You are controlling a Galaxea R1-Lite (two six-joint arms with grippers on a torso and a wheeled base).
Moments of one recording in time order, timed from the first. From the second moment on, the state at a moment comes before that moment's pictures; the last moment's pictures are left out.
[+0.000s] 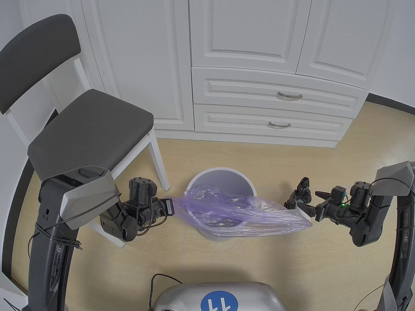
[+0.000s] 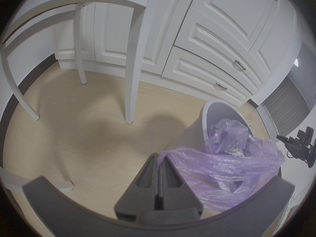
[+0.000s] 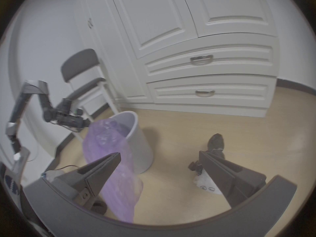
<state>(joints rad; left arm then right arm) -0.32 2.57 -1.13 -0.92 0.00 -0.32 -0.07 2.43 -0.59 -1.55 0.56 -0.09</state>
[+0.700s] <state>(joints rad) -0.31 2.46 -0.89 -1.05 -0.18 -0.18 0.55 2.32 -0.51 -1.55 -0.18 -0.10</state>
